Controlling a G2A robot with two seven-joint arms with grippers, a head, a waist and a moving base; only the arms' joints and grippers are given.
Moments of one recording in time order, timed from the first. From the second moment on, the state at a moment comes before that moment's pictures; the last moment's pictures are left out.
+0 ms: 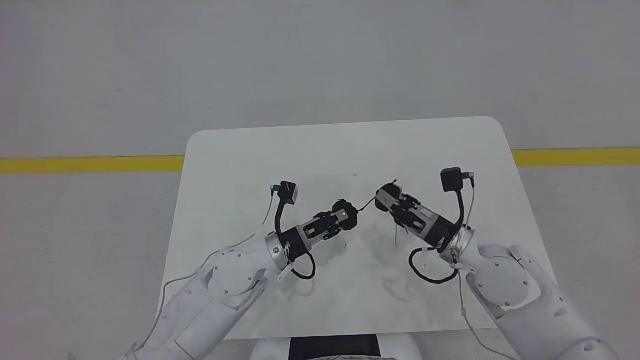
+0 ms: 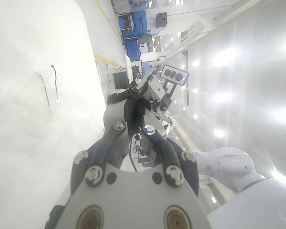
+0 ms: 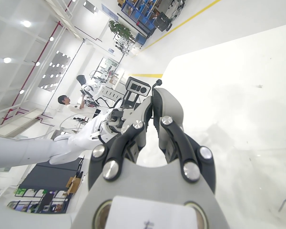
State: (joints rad) left arm 1.48 -1.12 -0.93 -1.69 -0.25 -0.34 -0.41; right arm -1.69 -0.93 1.25 -1.93 -0.18 -0.34 0.30
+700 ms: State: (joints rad) left arm 1.48 -1.12 -0.93 -1.69 -0.25 -0.34 -0.41; right arm -1.69 -0.95 1.26 -1.93 -0.13 -0.26 0.34
